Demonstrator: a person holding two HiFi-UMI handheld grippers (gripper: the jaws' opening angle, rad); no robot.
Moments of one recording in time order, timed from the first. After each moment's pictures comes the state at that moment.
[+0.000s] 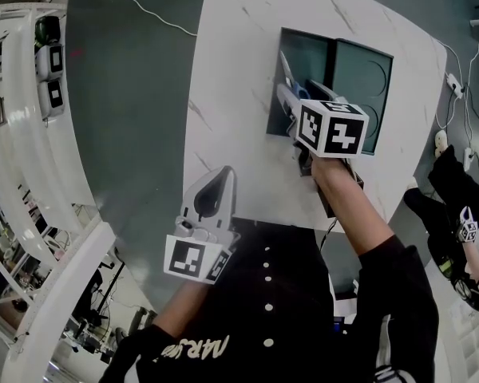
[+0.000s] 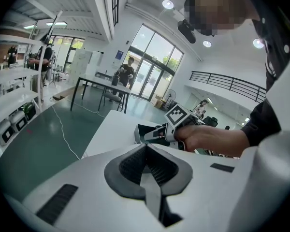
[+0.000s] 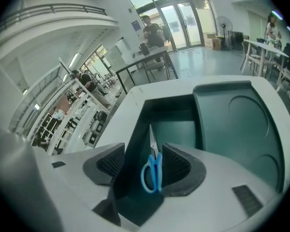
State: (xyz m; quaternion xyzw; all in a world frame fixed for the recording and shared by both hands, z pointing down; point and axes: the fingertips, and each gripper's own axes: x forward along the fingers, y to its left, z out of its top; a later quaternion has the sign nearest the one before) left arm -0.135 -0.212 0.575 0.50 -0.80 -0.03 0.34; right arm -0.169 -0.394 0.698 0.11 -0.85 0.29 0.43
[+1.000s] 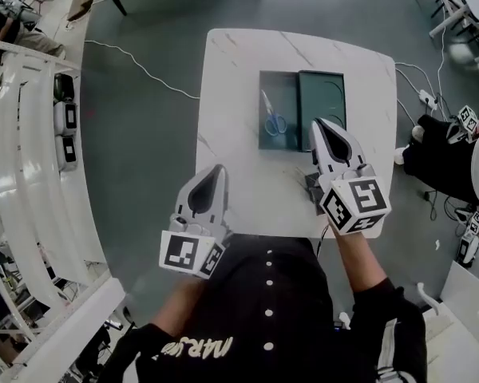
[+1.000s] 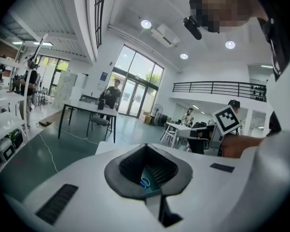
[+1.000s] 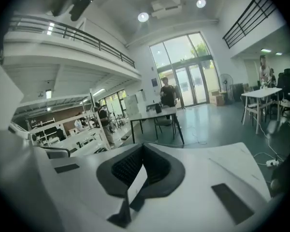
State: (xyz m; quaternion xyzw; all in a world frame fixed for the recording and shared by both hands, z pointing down) left arm -0.142 -0.201 0.440 0.56 -0.80 -0.04 0.21; right arm -0.082 -0.382 0.438 0.14 -0.97 0.15 0.15
